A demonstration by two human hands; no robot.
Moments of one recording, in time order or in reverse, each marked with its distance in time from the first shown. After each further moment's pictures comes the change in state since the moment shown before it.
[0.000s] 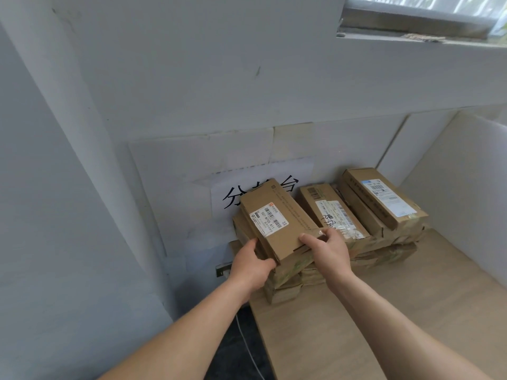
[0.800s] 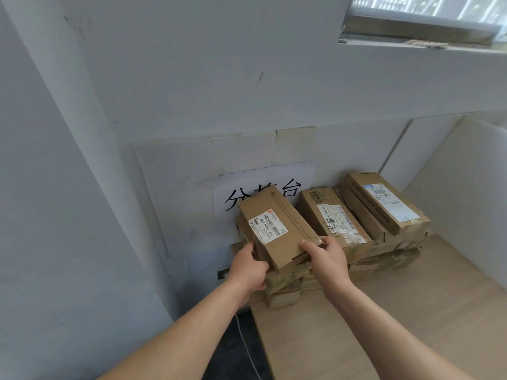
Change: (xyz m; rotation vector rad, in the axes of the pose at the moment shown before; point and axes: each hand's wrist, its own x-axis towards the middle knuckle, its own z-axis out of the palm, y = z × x) left_hand 0.003 -0.003 -0.002 -0.147 -0.019 -0.051; right_hand -0.011 0.002 0.003 0.107 -0.023 0.008
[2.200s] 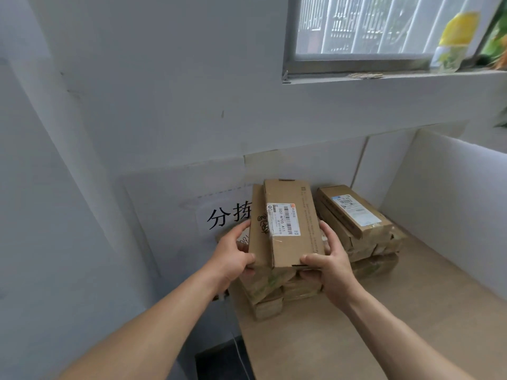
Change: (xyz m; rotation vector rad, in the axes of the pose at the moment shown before) left_hand -0.060 0.075 0.014 0.048 -0.043 0.252; right_hand -0.027 -0.014 -0.090 0.444 -0.279 -0.122
